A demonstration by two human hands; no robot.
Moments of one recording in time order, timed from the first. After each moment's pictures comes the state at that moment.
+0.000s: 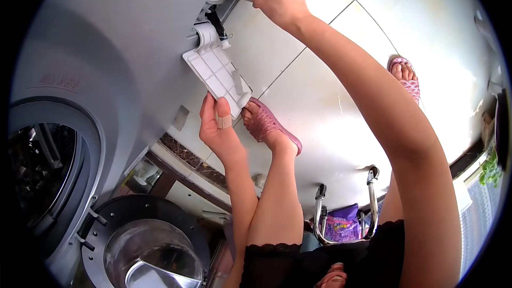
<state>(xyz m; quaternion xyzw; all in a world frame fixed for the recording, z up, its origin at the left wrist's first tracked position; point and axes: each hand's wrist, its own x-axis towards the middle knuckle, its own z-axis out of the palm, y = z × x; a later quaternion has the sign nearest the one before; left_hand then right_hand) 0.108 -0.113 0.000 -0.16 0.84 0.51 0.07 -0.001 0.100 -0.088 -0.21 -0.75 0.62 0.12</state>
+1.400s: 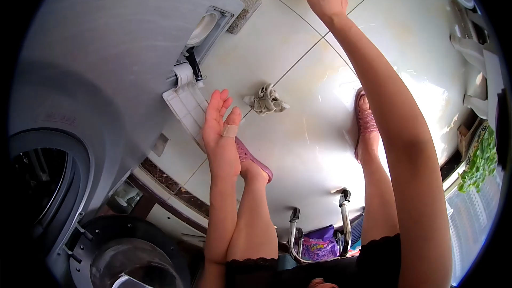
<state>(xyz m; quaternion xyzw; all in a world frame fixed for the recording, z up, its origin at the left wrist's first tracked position) 0.091 -0.034 0.011 -0.13 0.76 0.58 0.26 -0.006 0.253 -0.137 -0.40 -0.86 0.26 0.19</state>
